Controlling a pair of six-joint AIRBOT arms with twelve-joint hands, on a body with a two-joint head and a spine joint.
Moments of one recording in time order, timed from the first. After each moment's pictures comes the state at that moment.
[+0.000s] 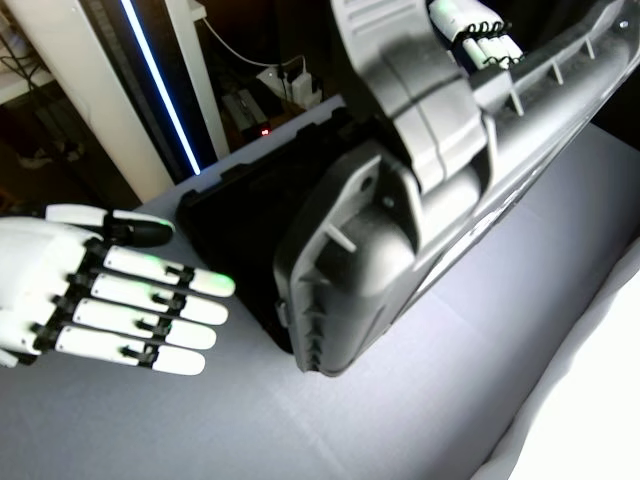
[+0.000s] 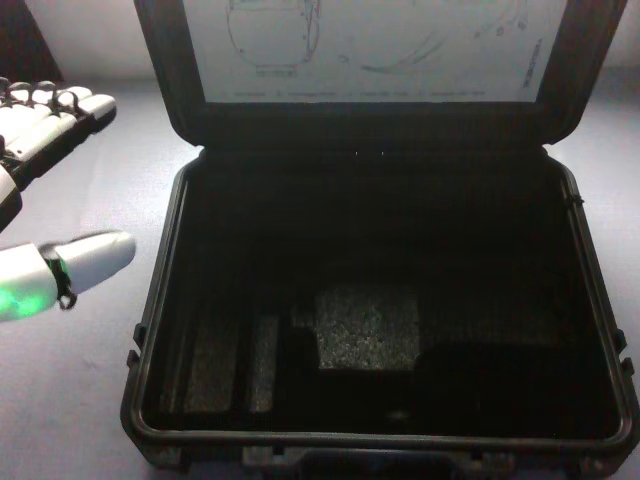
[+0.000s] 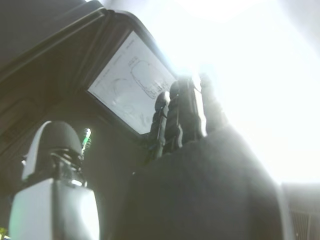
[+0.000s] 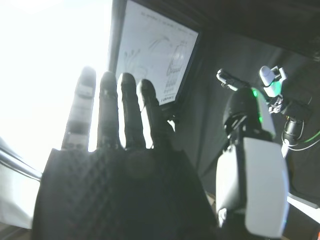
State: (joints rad) left arm 1.07 -0.78 0.95 -0.29 -1.27 0.89; right arm -1.11 -0.74 1.05 0.09 1.23 -0.66
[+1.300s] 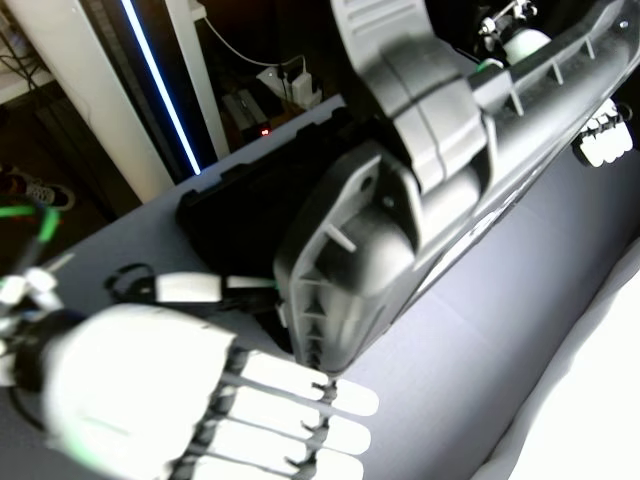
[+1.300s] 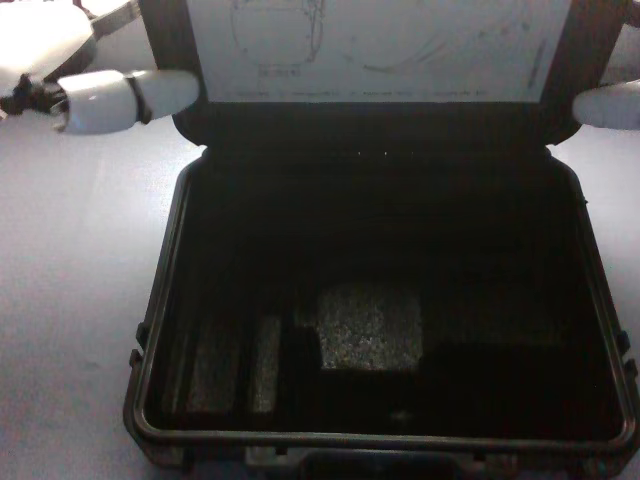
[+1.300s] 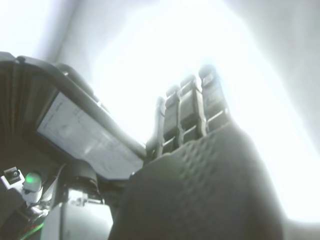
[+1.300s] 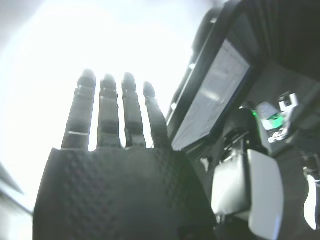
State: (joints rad) left arm 0.49 -1.03 1.36 -0.18 -0.67 0.89; right arm -0.52 -0.97 1.40 -0.09 0.63 -0.70
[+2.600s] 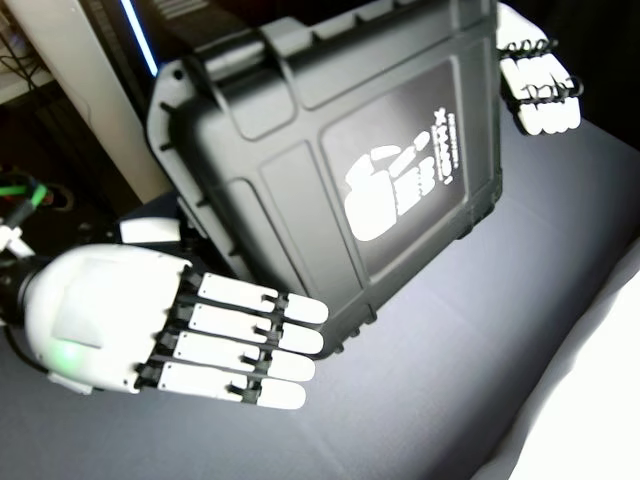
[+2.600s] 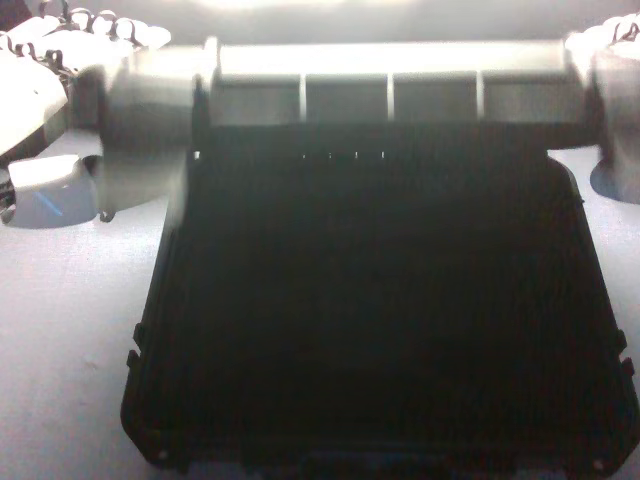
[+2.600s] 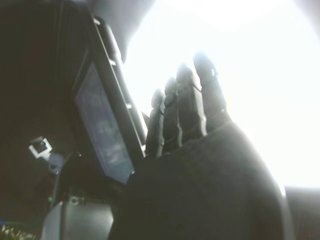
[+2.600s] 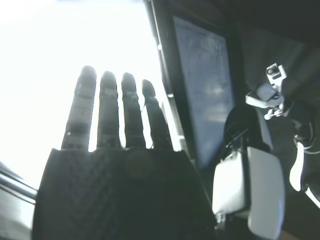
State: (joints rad) left arm 0.76 -0.81 1.09 -0.09 -0.96 0.84; right arm -0.78 -0.88 1.21 -0.02 0.95 -0.60
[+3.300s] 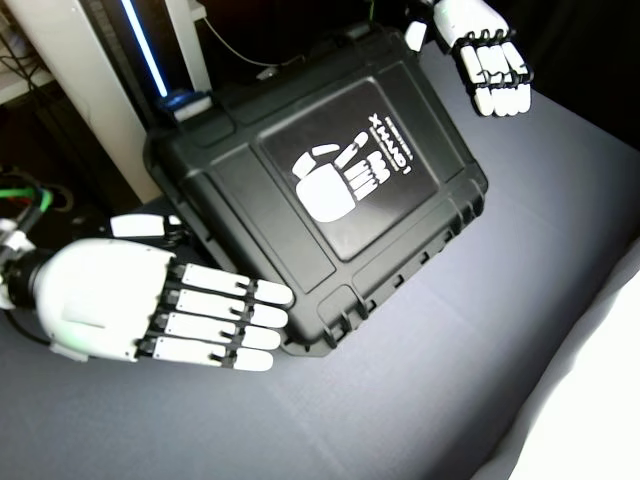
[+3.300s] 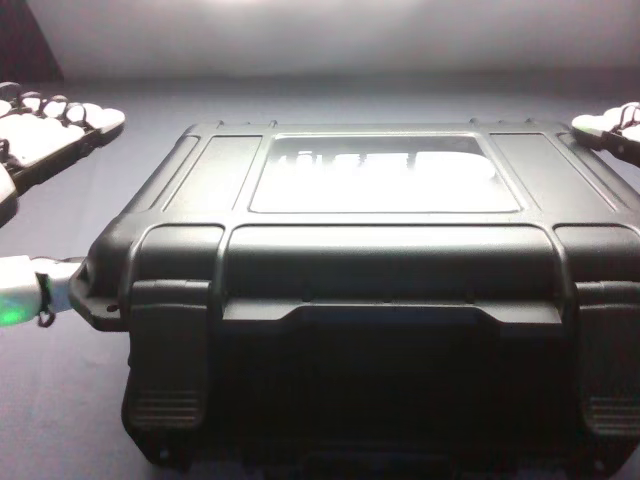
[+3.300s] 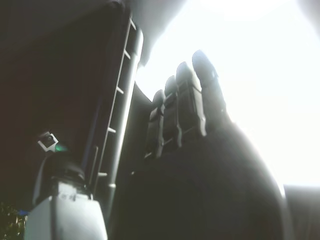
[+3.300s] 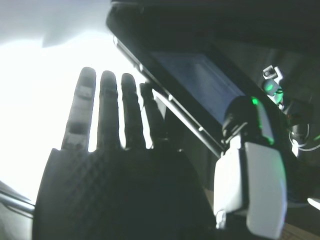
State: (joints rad) left arm 1.07 -0.71 0.96 -0.20 -1.16 0.82; right arm -0.97 -0.85 1.13 0.01 1.05 -0.56
